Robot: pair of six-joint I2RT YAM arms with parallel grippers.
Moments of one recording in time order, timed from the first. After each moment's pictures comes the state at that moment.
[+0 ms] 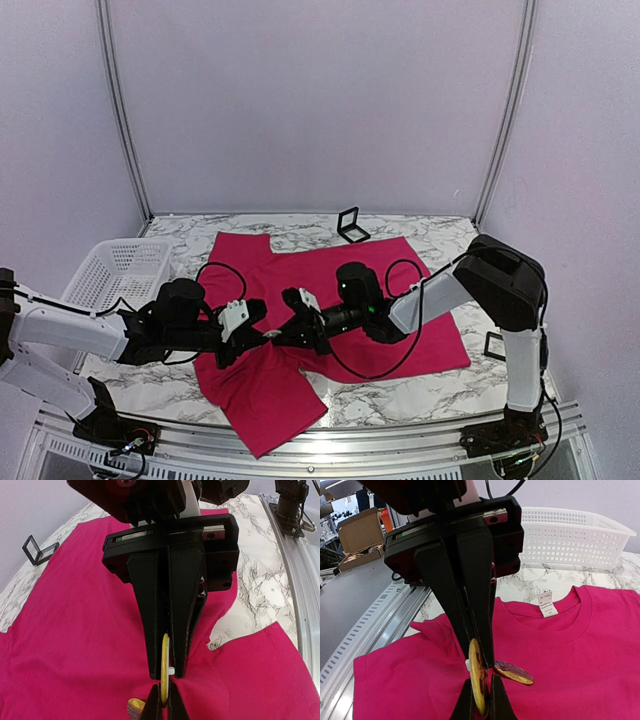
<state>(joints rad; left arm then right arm) -0.88 1.31 0.44 0.34 0.27 0.30 0.89 2.09 1.02 0.76 -0.91 -0.14</state>
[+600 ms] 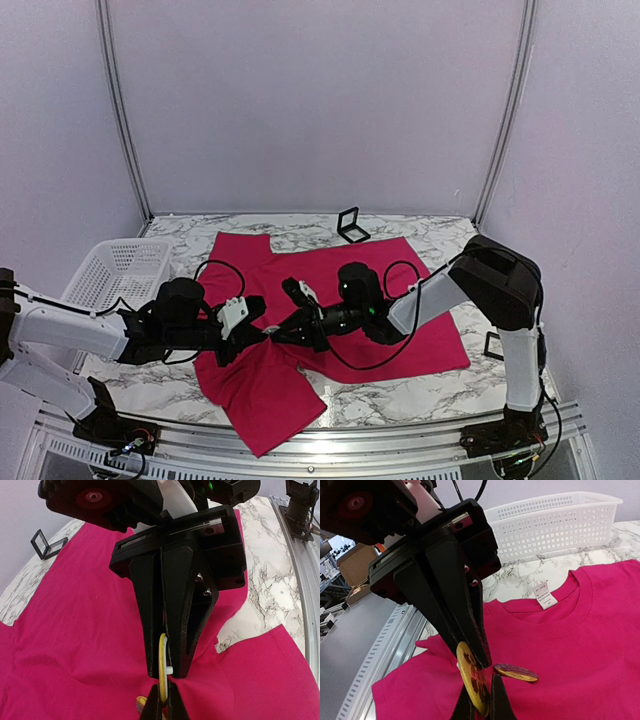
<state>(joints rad) -0.87 1.31 0.44 0.34 0.23 0.28 0.88 2.12 1.05 0.79 -0.90 0.12</state>
